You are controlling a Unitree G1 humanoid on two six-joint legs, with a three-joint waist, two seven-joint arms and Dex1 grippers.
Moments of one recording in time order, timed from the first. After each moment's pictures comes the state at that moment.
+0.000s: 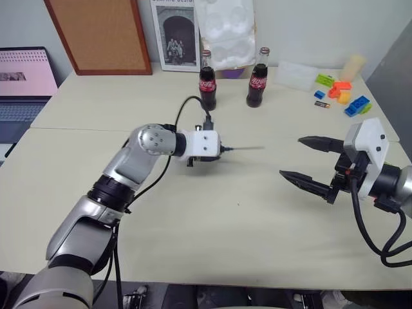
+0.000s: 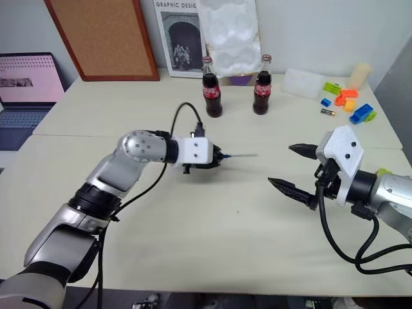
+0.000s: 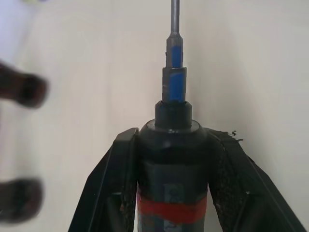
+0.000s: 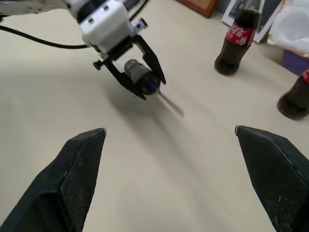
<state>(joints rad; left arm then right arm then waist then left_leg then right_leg) -0.88 0.56 -0.48 0.31 0.14 -0.01 -1.08 -0.16 -1.05 -0.32 -0.72 0.92 0.79 0.61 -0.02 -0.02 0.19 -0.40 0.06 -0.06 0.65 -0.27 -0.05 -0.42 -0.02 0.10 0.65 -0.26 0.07</state>
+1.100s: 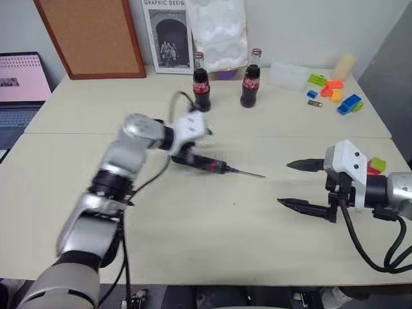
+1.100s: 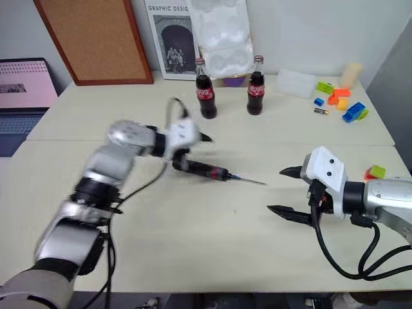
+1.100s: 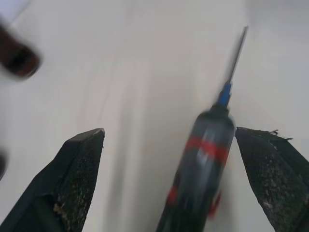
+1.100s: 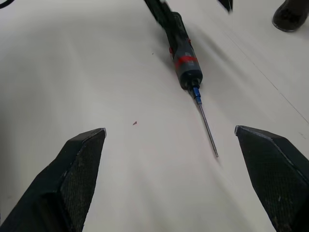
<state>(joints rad) -0.82 0.68 -0.15 0.25 -0.05 0.28 -1.24 -0.13 -1.10 -0.25 -0.70 0.81 0.78 0.80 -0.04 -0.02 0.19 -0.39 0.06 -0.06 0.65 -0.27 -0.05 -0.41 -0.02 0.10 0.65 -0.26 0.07</state>
